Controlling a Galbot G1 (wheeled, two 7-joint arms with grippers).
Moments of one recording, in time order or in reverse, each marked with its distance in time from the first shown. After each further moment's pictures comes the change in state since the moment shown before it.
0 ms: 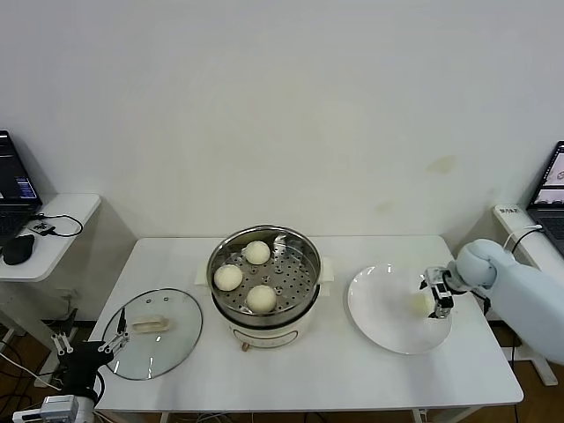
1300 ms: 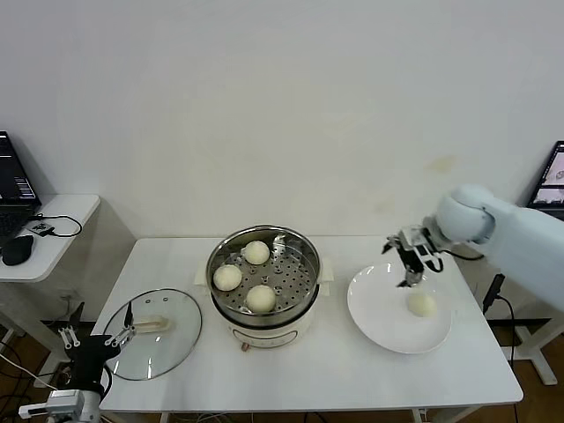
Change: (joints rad) left arm -0.022 -0.003 0.024 -0.013 -0.004 0.007 0.003; right arm 0.386 -0.134 -0.338 0.331 0.264 -0.070 -0.044
